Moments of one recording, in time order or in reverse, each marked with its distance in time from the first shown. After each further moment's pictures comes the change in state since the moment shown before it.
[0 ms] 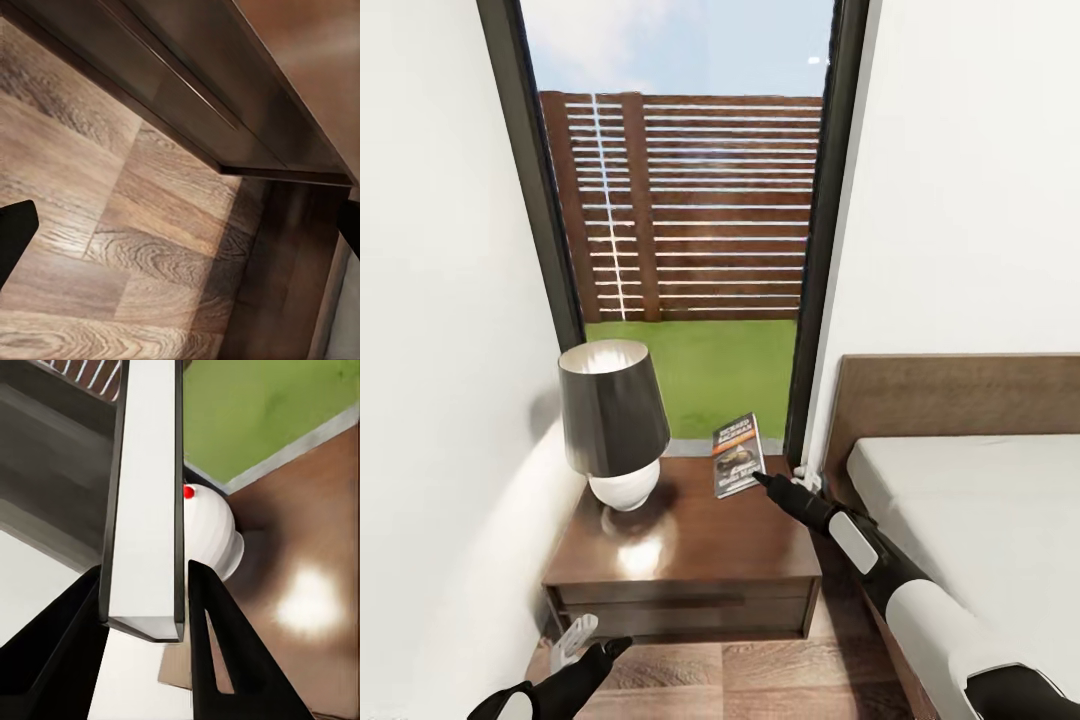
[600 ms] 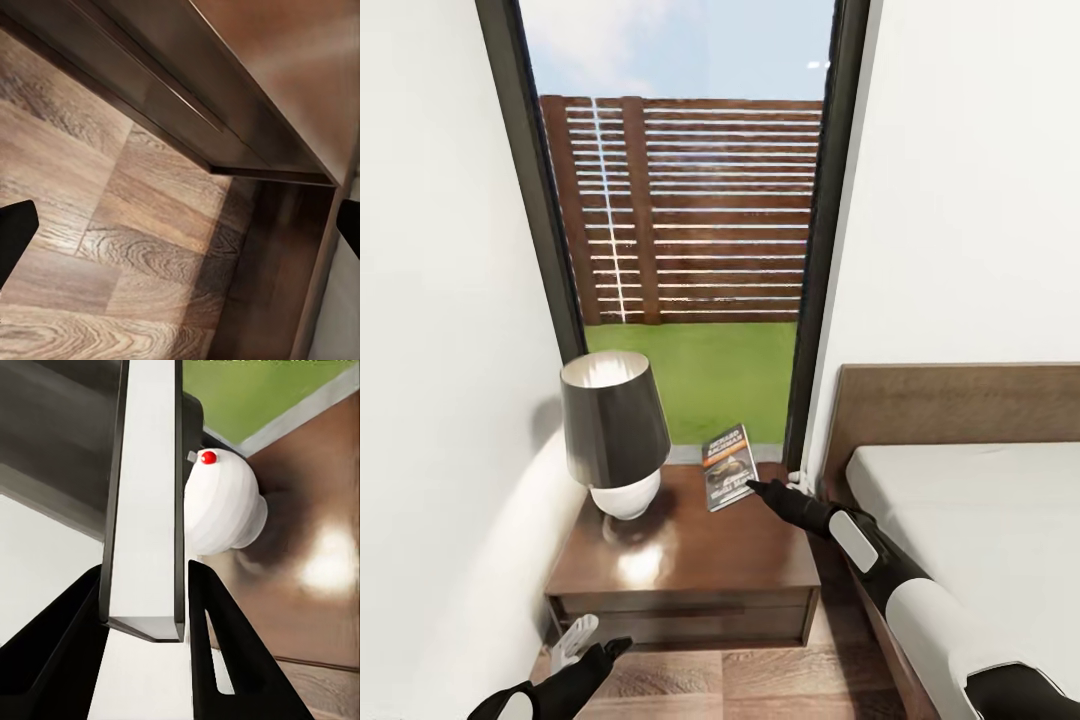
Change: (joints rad) left arm 0.000 0.000 0.000 0.000 -0.002 0.001 0.001; right arm -0.004 0.000 -0.003 0.000 -0.001 0.140 0.008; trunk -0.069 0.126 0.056
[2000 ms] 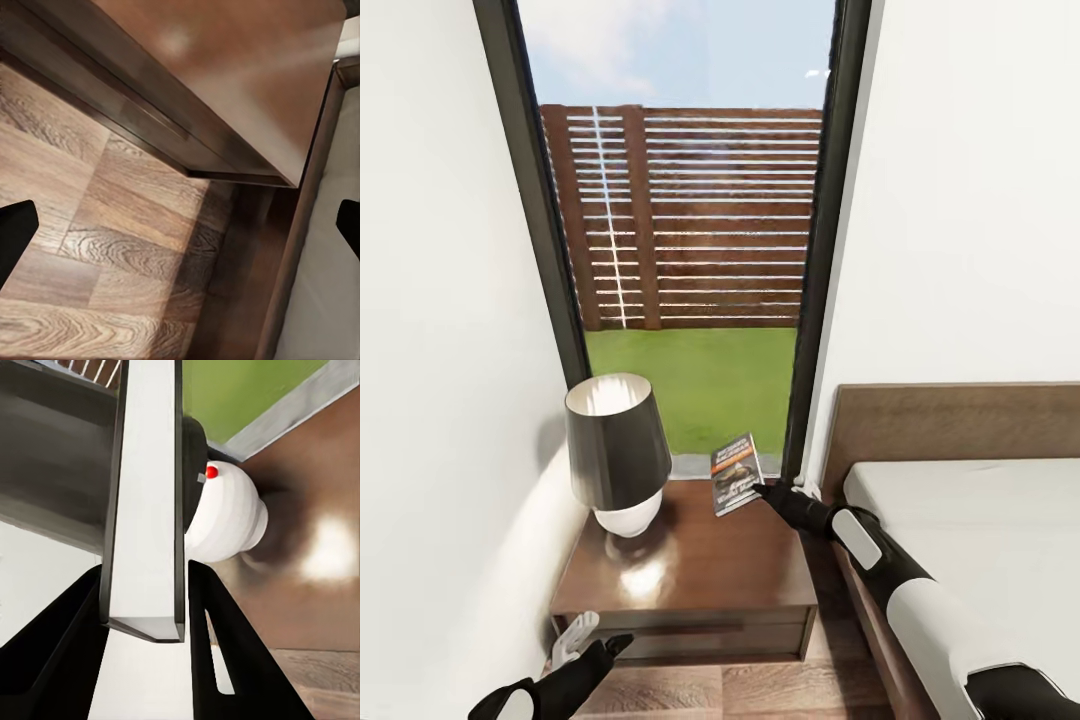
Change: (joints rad) left arm 0.000 0.001 -0.006 -0.015 -0.003 -0.002 -0.002; right arm 0.000 0.001 -0.038 0.000 -0.038 0.057 -0.103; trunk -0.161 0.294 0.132
